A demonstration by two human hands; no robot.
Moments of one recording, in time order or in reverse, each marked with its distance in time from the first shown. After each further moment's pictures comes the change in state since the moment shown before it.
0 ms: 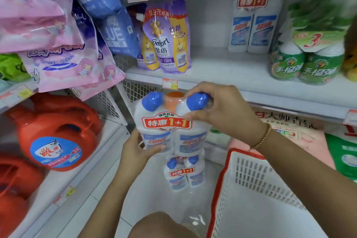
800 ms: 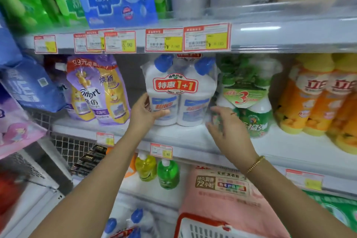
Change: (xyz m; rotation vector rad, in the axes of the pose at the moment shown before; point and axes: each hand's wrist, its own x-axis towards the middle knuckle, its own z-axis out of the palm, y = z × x) left_hand 0.215 0.140 0.194 -0.238 -0.122 0.243; right_hand 0.038 0.181 -0.122 -0.334 0.356 0.167
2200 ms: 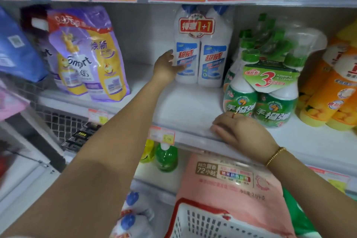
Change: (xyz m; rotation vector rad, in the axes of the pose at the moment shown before) left_hand 0.104 -0.023 0.051 0.160 -0.078 -0.089; right_hand 0.001 0.048 0.014 -0.326 -0.334 -0.322
